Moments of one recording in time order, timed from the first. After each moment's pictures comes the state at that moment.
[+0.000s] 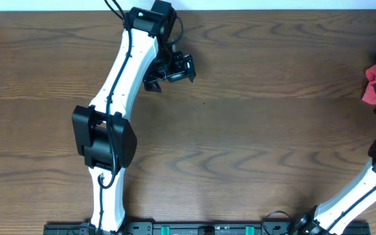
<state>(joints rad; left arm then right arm) -0.31 2.19 2.15 -1.49 0.27 -0.49 -0.63 2.22 2.25 -1.10 -0.29 0.02</state>
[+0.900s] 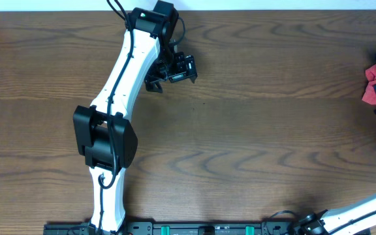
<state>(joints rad) -0.32 2.19 2.15 -1.49 0.28 -0.49 -1.00 2.22 2.24 -1.25 0.06 0.26</state>
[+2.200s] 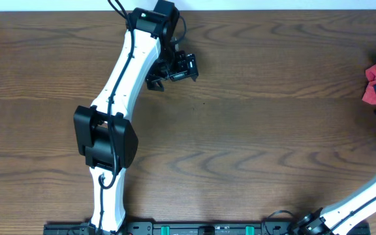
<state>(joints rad) -0.33 2.19 2.15 -1.46 0.28 -0.49 -0.87 2.41 2.36 -1.14 0.06 0.30</state>
